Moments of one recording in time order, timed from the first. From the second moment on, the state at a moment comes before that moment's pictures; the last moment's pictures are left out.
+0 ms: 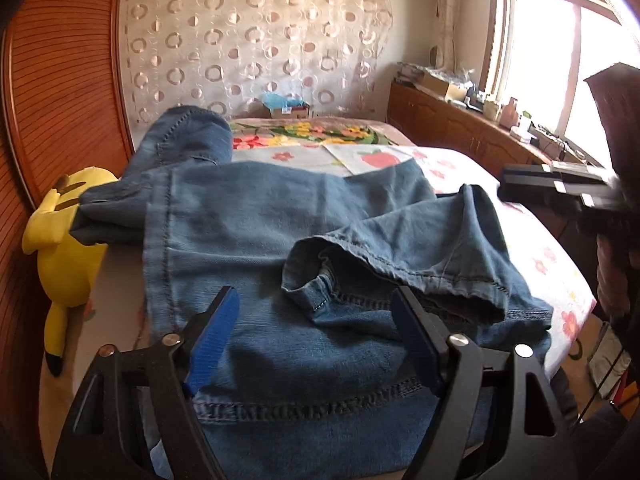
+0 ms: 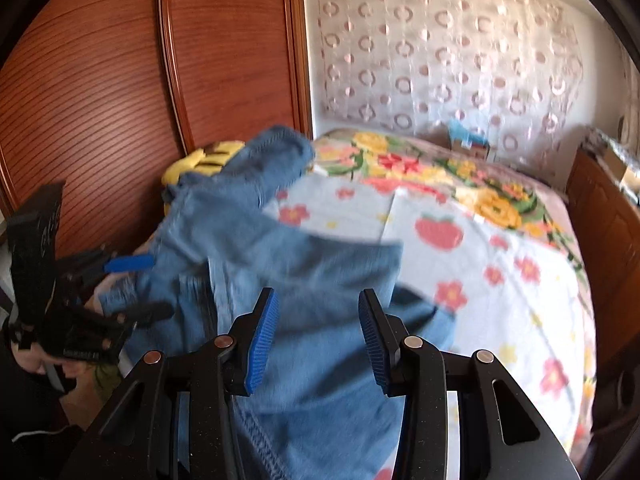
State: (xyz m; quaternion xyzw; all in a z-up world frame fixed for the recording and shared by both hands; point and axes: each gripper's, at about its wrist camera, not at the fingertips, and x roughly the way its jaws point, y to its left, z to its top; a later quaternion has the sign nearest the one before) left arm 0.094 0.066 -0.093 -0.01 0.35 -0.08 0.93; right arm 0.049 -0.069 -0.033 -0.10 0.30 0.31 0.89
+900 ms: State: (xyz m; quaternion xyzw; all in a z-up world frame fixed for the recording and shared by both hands) left arm 0.081 0.054 -0.074 0.01 0.32 -0.11 0.94; right arm 0.098 -0.072 0.003 -0.02 0.30 0.33 0.89
